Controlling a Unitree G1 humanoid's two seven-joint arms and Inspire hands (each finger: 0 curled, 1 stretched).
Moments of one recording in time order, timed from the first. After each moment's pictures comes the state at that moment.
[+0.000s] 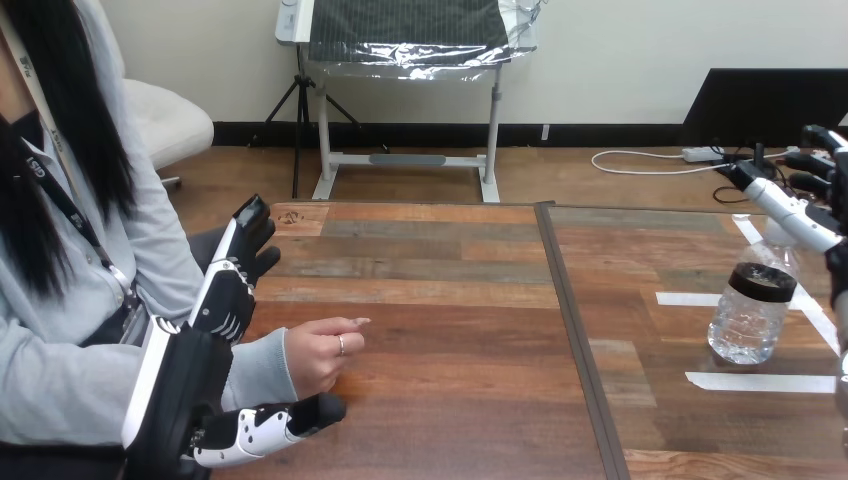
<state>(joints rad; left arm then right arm) 0.12 0.20 0.04 0.48 -0.15 -1.15 -0.28 -0.65 -0.52 -0.21 1.26 -0.09 -0.55 -0.08</state>
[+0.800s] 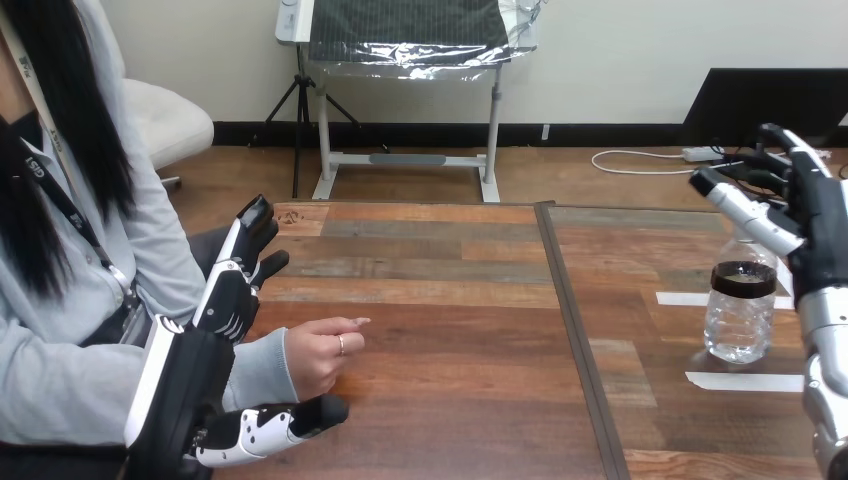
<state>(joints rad) 0.11 0.20 0.05 0.48 -0.12 -1.15 -0.29 -0.64 -0.46 -0.18 1.26 -0.09 -0.62 -0.08</state>
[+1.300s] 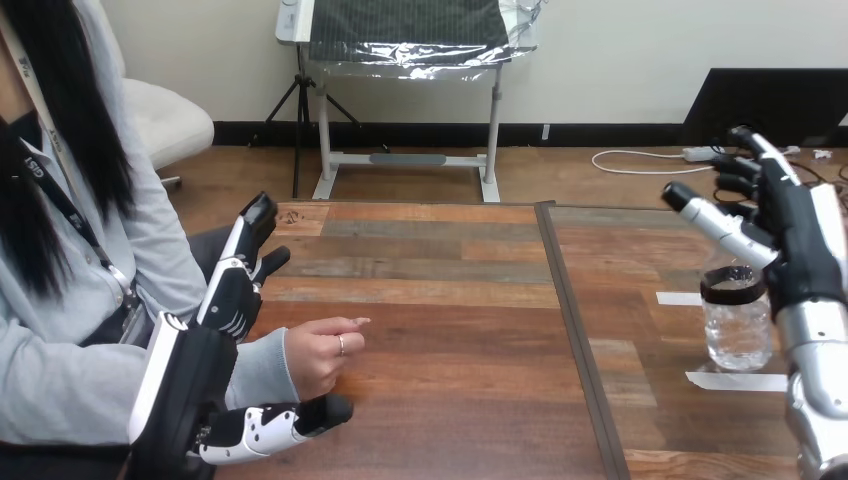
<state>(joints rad) 0.11 0.20 0.05 0.48 -0.11 -1.15 -0.29 -0.58 -0.43 -0.17 1.19 -0.09 -0.67 -0.06</state>
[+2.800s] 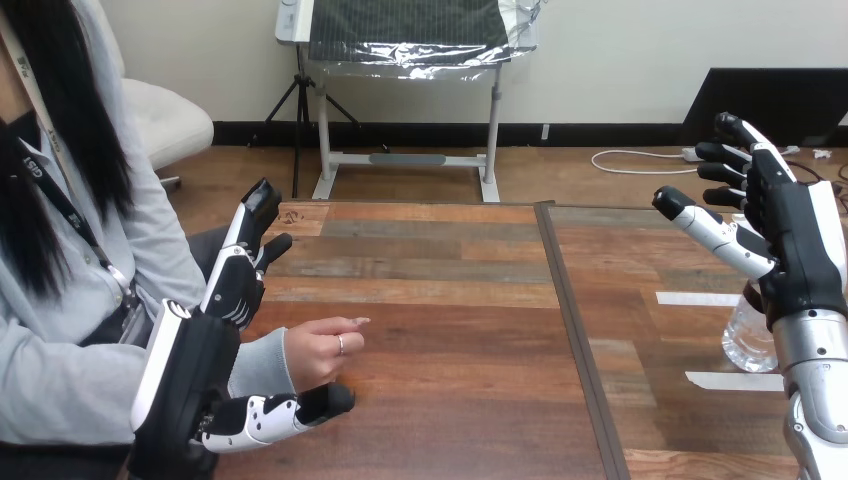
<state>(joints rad) 0.08 0.20 0.05 0.48 -0.11 -1.15 -0.29 -0.41 -0.40 -0.17 0.88 -0.06 -0.67 -0.03</state>
